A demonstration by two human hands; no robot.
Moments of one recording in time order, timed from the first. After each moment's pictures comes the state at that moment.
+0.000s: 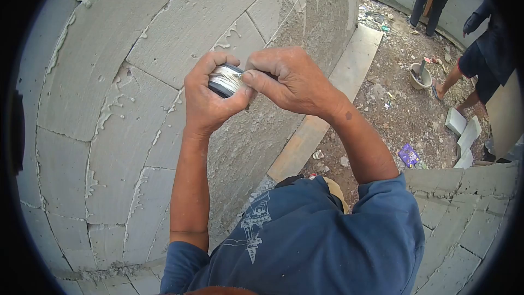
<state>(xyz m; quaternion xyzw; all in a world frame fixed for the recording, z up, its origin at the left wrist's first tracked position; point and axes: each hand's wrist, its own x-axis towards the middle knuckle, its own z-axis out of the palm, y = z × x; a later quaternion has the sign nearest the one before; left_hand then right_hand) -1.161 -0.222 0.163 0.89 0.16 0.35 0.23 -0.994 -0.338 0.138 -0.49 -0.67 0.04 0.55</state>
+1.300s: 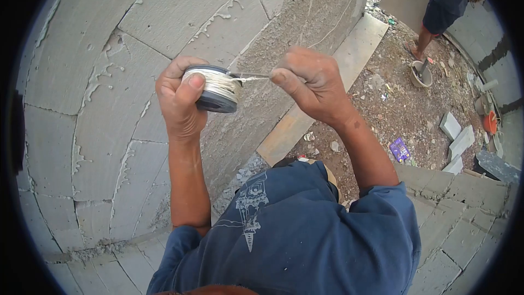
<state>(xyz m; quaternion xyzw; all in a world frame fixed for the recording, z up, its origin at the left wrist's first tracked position) -1.199 -0.260 0.149 0.68 0.20 0.43 0.56 -0.998 -0.363 0.091 -0.46 -0.64 0.06 0.61</state>
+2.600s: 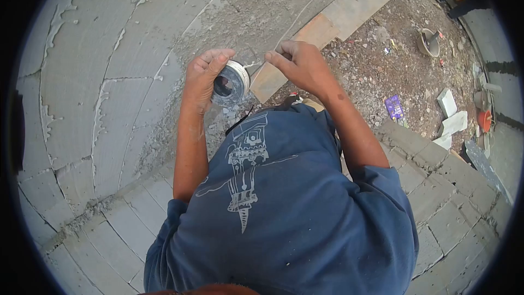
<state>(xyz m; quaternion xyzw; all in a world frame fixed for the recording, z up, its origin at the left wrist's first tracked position) -1.297 -0.279 0.002 0.55 0.43 0.24 0.68 -1.072 -0.378 -0.027 -0.67 -0.49 0.39 0.39</state>
